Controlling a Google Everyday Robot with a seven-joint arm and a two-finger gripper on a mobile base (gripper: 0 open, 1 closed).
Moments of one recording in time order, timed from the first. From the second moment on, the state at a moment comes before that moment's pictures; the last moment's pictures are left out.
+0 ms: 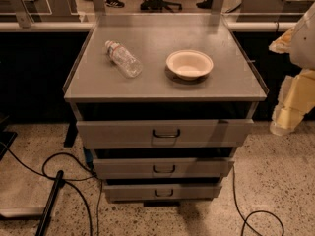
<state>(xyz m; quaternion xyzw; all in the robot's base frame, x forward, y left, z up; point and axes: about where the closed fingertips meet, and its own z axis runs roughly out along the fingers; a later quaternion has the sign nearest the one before) 0.438 -0.217 0.976 -0.60 0.78 -0.03 0.16</state>
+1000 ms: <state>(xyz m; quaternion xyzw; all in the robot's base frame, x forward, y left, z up) 0.416 -0.201 0.946 -0.58 0.79 -0.01 0.17</state>
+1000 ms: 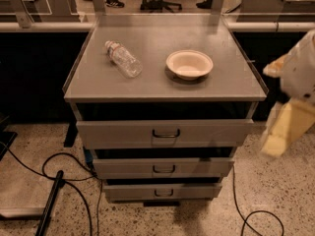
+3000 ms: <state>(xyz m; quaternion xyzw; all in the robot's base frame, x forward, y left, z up) 0.357 -0.182 0.607 -0.53 0.83 0.15 0.06</state>
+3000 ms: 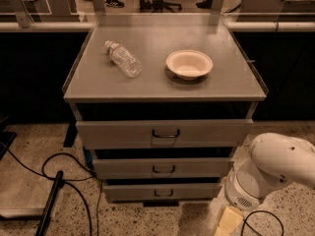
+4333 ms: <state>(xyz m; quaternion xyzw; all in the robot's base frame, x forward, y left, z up) 0.389 -0.168 0.500 -0.51 0.84 0.16 0.11</state>
